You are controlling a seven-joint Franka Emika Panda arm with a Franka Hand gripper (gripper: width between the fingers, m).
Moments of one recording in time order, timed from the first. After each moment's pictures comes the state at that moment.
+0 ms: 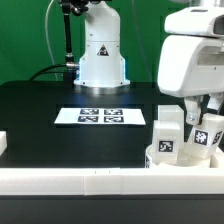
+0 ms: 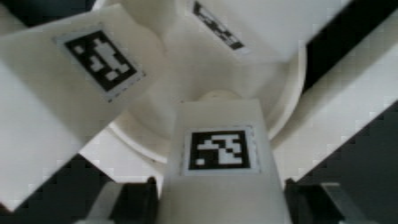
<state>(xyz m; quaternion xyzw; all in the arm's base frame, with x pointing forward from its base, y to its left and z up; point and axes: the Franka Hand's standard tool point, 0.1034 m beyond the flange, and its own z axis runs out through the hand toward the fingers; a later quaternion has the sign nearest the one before) 0.624 0.115 0.085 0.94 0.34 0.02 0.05</state>
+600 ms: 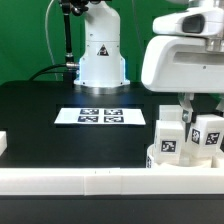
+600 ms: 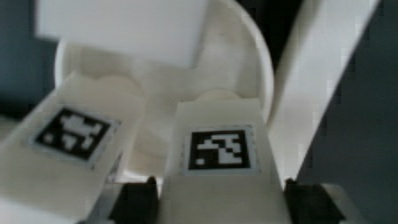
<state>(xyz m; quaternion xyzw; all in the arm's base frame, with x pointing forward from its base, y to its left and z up) 0.622 0.117 0.084 1.00 0.05 0.04 0.03</state>
